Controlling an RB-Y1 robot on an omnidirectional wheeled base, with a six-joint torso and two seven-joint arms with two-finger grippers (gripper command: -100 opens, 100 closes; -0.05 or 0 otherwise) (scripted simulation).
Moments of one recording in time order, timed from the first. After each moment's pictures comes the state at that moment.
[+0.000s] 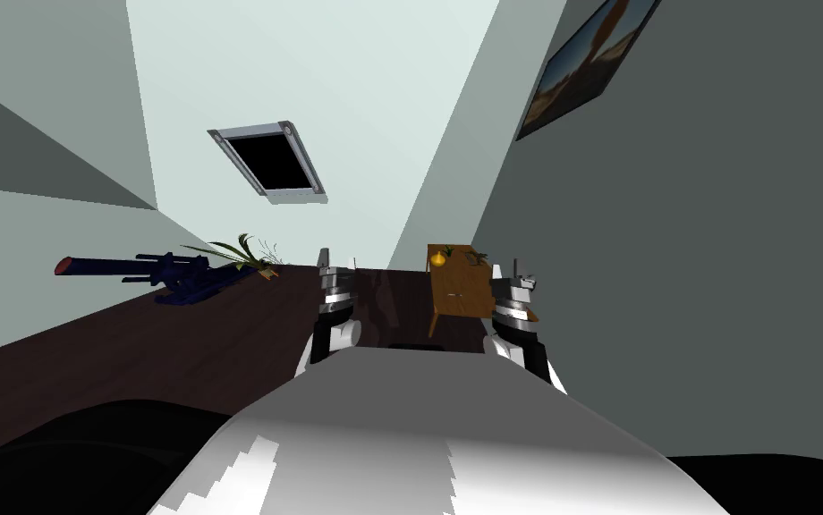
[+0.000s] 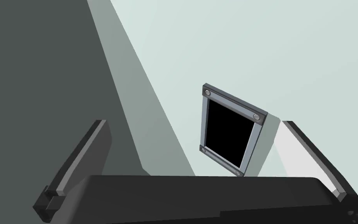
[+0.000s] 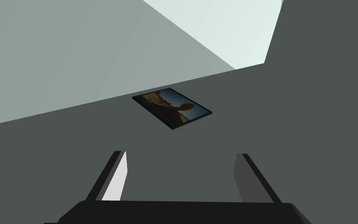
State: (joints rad) left arm 0.45 -0.04 0.03 -2.28 0.02 -0.42 0.12; right arm 0.53 -0.04 -0.03 -2.25 -0.11 -0.51 -0.01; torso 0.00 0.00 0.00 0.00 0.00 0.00
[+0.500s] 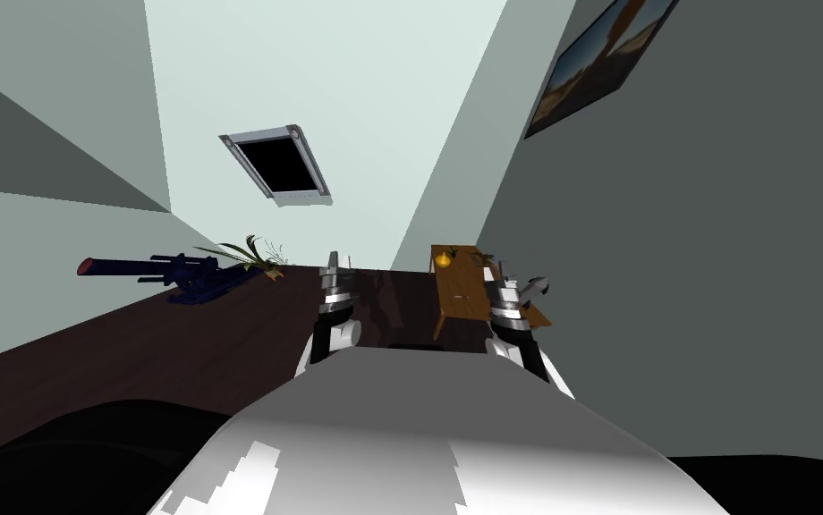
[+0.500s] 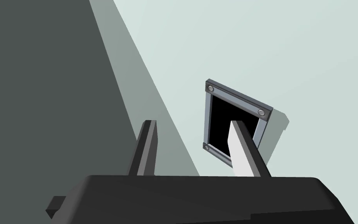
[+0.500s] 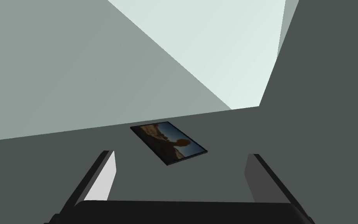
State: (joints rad) left arm 0.45 -0.04 0.03 -2.28 0.02 -0.42 0.12; right arm 0.52 -0.15 -0.02 -2.17 -0.05 -0.54 0.04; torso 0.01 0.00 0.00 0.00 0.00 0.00
